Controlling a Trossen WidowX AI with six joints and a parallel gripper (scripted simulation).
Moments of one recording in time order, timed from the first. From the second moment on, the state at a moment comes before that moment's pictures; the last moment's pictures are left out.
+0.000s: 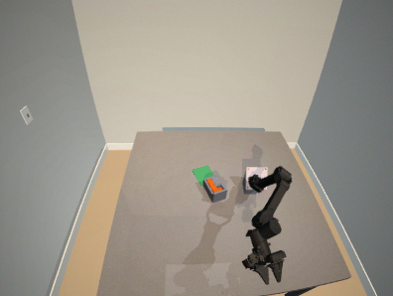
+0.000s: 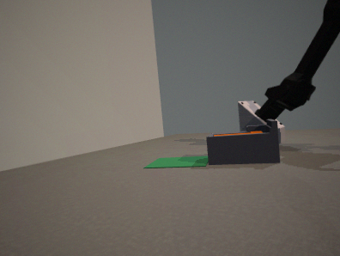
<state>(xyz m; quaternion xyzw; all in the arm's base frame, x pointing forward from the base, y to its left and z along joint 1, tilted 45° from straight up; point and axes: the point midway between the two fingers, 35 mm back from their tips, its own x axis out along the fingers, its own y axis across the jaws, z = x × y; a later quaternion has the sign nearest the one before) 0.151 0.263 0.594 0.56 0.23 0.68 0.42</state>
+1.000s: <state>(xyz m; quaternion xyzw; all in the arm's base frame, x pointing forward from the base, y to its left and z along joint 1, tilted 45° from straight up) 0.388 0.105 0.301 0.30 0.31 0.27 0.86</state>
